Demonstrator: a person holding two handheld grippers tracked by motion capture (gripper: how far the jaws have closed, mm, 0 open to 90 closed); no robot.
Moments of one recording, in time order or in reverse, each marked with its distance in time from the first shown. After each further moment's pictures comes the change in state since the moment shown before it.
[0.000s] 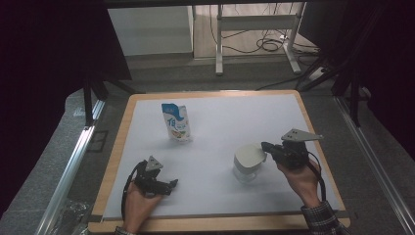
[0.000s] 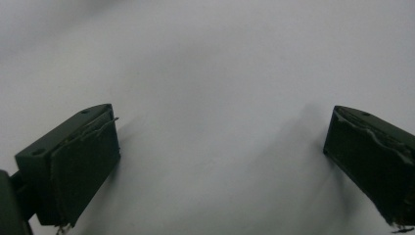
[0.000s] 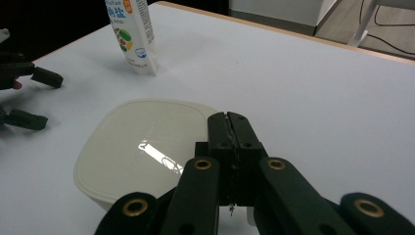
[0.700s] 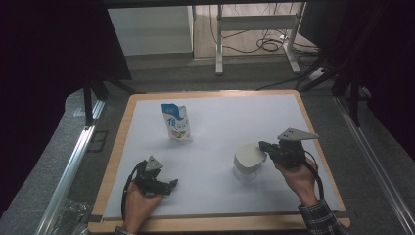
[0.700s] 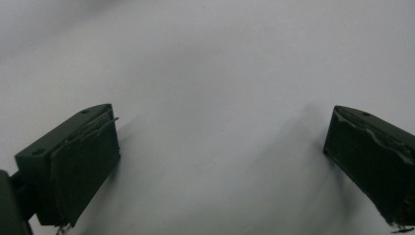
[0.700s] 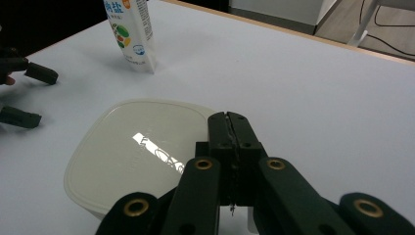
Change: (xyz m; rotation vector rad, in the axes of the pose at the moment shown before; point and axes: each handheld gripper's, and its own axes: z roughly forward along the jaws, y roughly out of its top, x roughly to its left) left arm 0.000 0.000 0.000 0.000 0.001 0.000; right arm 0.001 0.001 0.008 0.011 -0.007 -0.016
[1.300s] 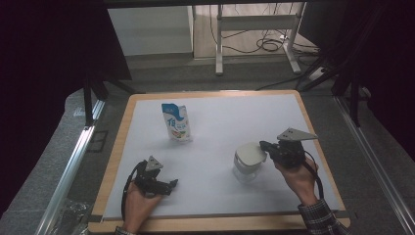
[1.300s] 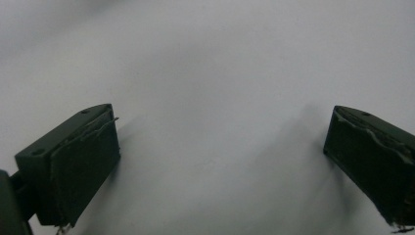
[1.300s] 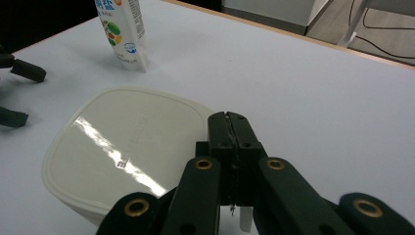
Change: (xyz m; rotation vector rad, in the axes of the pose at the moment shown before) left arm 0.000 0.000 0.000 0.001 -0.001 0.001; right arm 0.001 0.000 0.001 0.003 -0.031 -0.012
